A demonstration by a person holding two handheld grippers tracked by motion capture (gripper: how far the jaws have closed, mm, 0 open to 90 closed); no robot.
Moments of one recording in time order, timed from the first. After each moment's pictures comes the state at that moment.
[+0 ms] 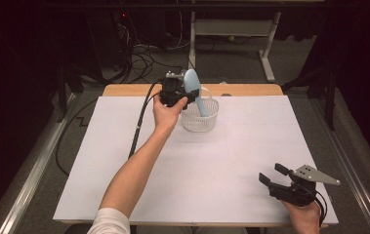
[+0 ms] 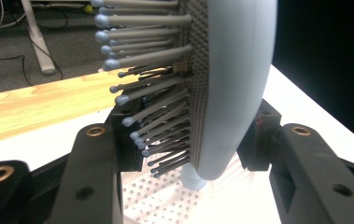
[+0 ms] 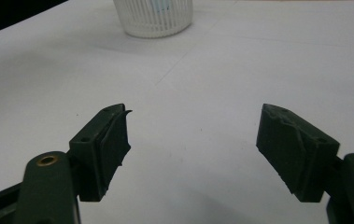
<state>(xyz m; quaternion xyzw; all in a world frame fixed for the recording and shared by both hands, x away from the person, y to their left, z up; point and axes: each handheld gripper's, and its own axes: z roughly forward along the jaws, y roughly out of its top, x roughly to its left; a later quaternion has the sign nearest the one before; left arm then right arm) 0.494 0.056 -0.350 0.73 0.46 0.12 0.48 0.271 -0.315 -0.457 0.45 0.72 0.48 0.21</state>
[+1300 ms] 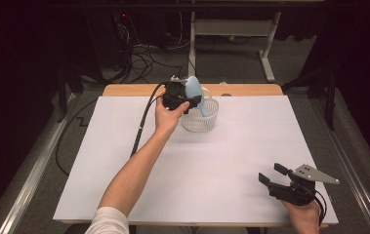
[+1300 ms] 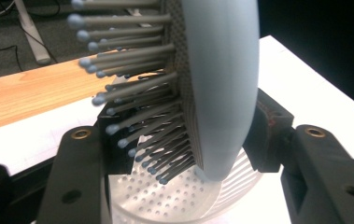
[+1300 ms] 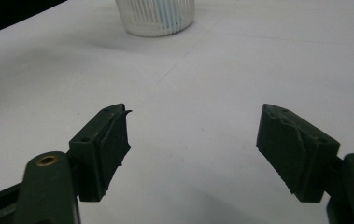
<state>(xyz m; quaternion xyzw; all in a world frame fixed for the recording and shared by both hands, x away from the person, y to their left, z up) 0.499 0.050 -0.366 0.76 0.44 0.12 0.46 0.273 -0.315 -0.457 0.45 0.72 0.48 0.21</state>
